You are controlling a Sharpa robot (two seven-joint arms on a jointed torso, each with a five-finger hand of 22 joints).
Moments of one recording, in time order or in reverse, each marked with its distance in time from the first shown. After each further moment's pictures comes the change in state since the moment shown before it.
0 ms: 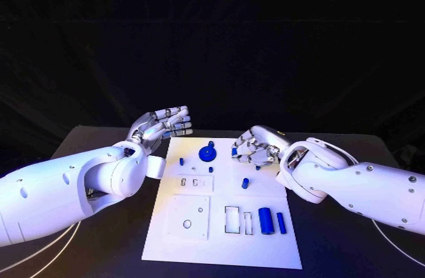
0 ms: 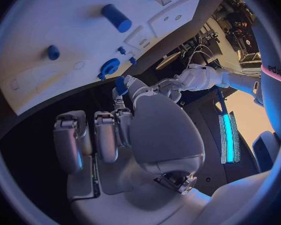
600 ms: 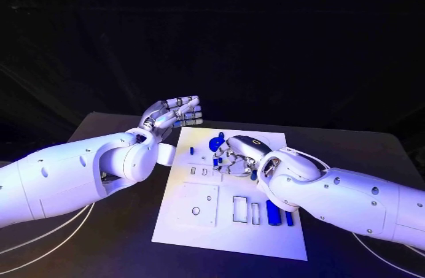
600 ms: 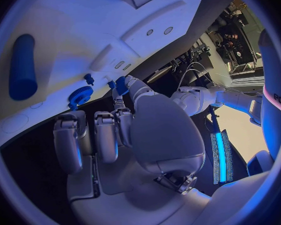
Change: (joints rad) left arm -0.003 0.009 -0.004 -0.020 0.004 0.018 -0.004; left_hand 0.000 0.000 -0.003 -0.003 0.000 0.011 0.004 0.000 0.001 0.015 0.000 0.000 0.001 0.004 -0.004 0.000 0.001 0.000 0.000 0.000 0.000 0.000; right arm -0.078 0.180 -0.018 -0.054 -0.148 0.019 -0.051; right_hand -0.013 -0.005 0.004 0.004 -0.001 0.000 0.000 0.001 0.001 0.003 0.004 0.004 0.000 0.000 0.000 0.000 0.000 0.000 0.000 0.000 0.000 0.000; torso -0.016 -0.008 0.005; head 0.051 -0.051
